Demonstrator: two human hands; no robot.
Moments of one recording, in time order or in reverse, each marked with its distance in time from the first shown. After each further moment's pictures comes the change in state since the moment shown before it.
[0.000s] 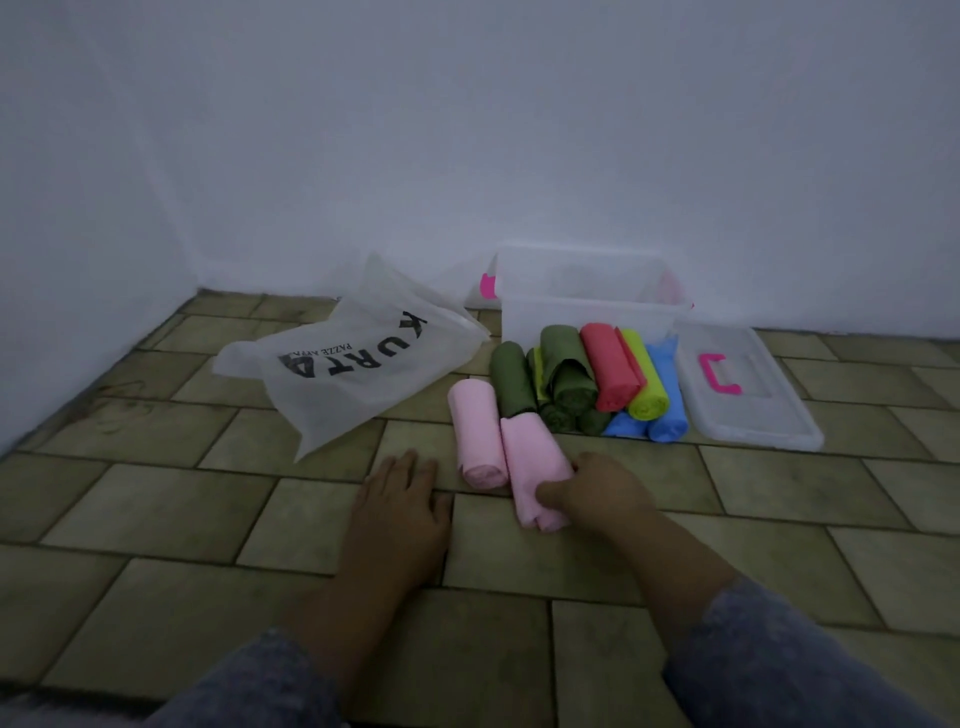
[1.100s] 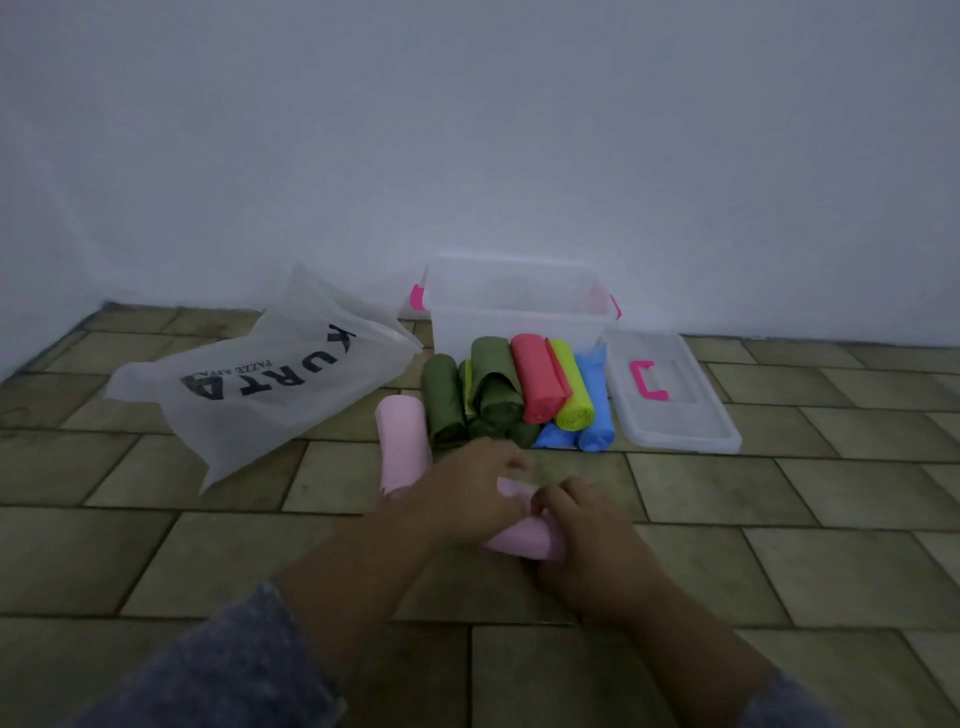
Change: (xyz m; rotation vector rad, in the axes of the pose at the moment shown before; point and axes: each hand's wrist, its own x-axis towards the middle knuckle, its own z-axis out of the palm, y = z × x) left_hand 0.044 0.132 -0.042 -0.564 -0.301 0.421; right_hand -0.030 0.080 -0.022 -0.196 0.238 -0.593
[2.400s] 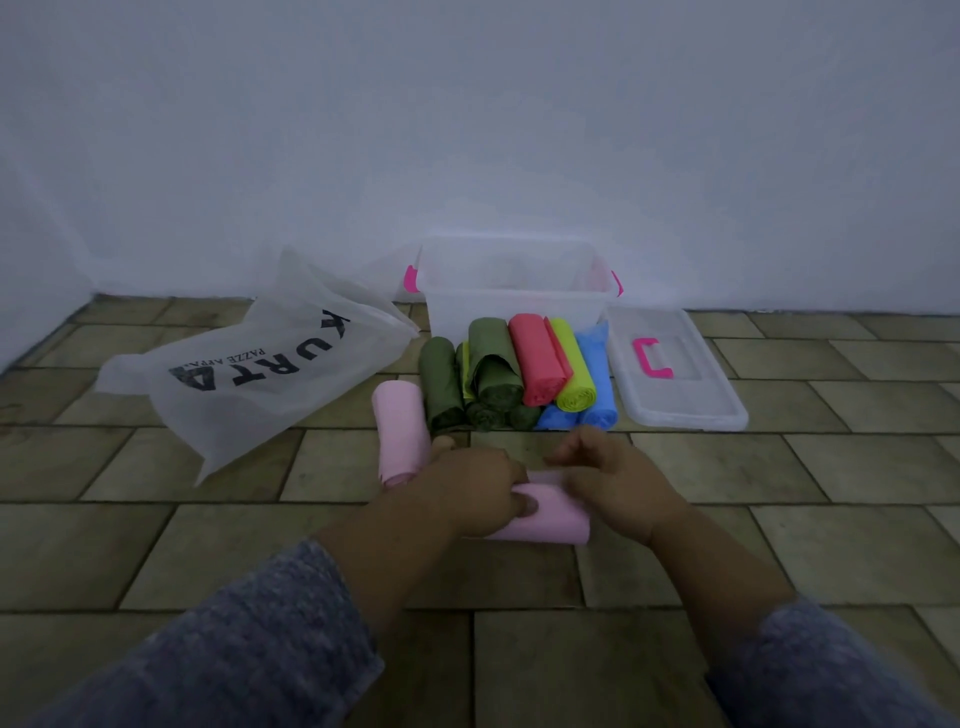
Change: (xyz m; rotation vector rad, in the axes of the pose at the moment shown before) left_hand 0.017 -0.005 0.013 0.543 -0.262 -0.052; right_hand 0.030 0.023 -0.023 0.610 -0.037 0.271
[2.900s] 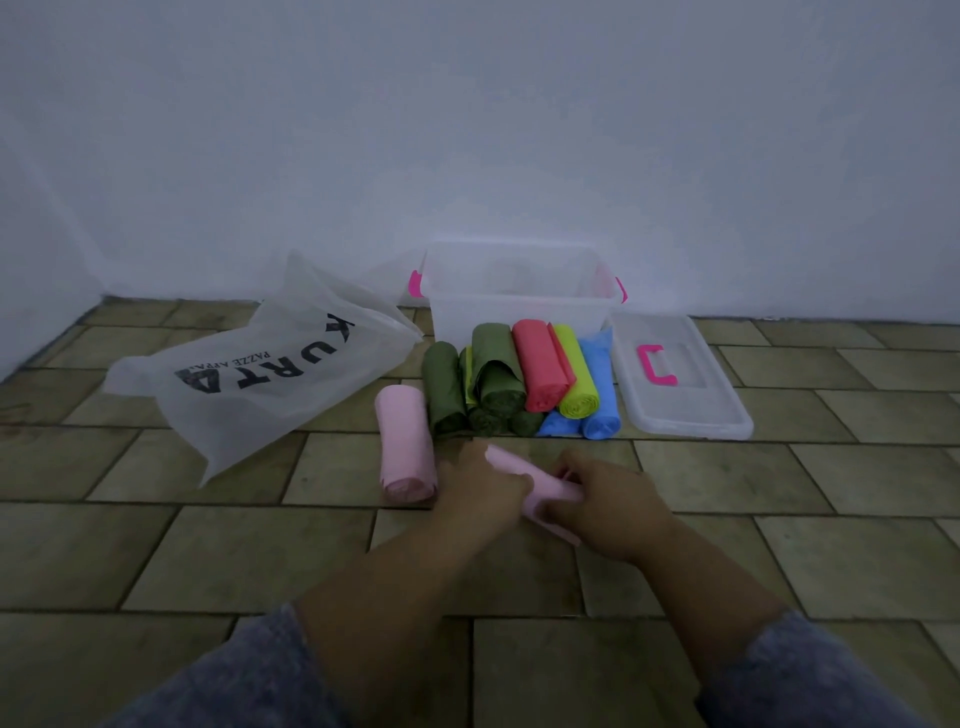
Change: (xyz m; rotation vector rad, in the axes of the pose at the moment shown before) left_hand -0.014 0.031 0.001 -0.971 0.317 -0.553; right_hand -0.001 0.000 0.010 -0.543 -0.008 0.061
